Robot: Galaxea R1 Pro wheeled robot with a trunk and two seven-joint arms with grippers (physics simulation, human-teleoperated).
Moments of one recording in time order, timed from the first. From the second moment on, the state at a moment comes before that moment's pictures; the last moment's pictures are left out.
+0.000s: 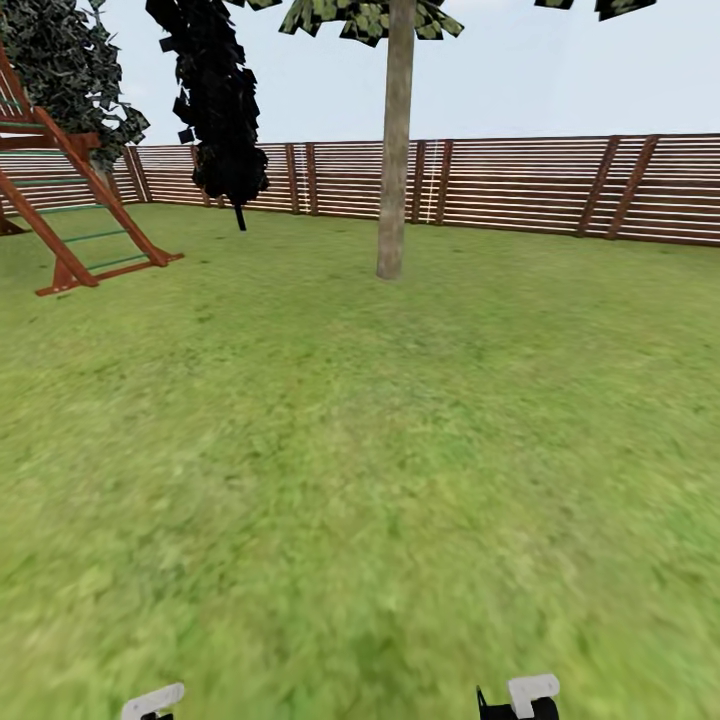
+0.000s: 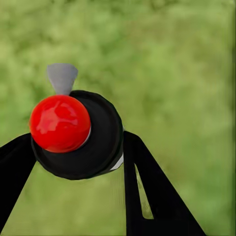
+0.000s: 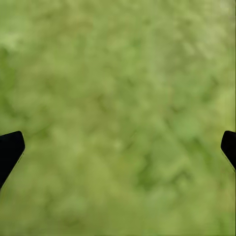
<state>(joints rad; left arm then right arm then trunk) -0.40 0.14 0.05 -0.03 0.22 -0.40 0.03 -0.41 -0.03 -0.02 -0.03 0.17 -0.49 -0.13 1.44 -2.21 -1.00</state>
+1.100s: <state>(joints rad) -0.40 0.14 0.05 -0.03 0.22 -0.40 0.03 -0.41 -0.03 -0.02 -0.03 0.17 -0.49 -0.13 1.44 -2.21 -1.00</state>
